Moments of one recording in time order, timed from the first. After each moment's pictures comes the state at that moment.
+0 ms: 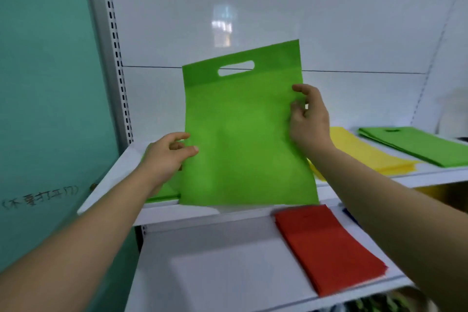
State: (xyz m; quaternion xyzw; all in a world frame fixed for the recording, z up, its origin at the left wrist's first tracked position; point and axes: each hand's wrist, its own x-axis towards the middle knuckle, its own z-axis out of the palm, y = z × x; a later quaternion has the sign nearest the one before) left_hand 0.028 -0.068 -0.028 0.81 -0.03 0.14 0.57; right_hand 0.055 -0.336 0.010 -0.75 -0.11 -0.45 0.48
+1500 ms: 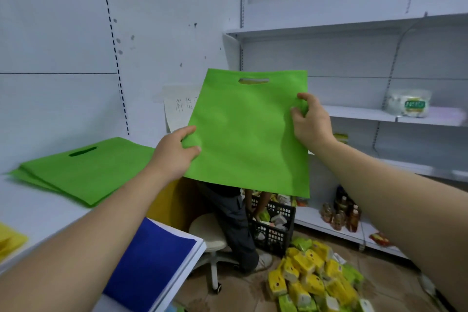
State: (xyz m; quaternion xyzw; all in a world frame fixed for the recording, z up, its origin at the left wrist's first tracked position) left_hand 0.039 -0.816 -0.021 0.74 -0.46 0.00 0.48; right_hand -0.154 -1.020 0.006 -0.74 0.37 -0.52 0.23
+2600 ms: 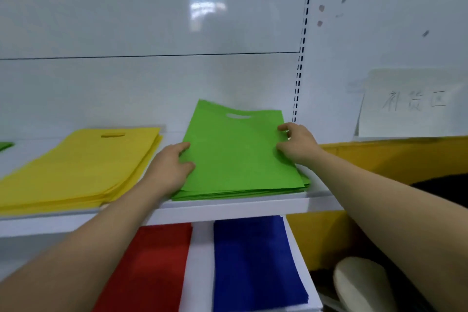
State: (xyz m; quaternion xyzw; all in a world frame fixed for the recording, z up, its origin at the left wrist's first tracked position) left_hand 0.171 -0.748 -0.069 0.94 0.03 0.18 0.28; right_hand 0.258 -1.027 -0.064 -0.93 -0.05 -0.12 0.36
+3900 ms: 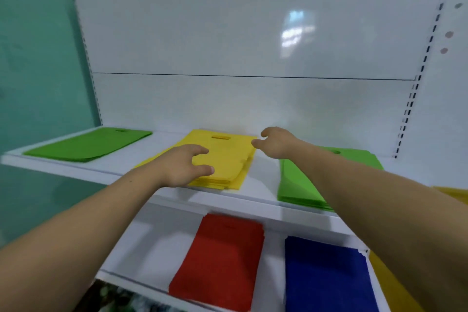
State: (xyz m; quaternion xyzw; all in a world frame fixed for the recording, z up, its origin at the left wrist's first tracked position) left_hand 0.040 -0.601 -0.016 0.97 0.08 0.11 0.17; right_hand 0.194 -0.793 0.004 -0.94 -0.28 -0.04 0.19
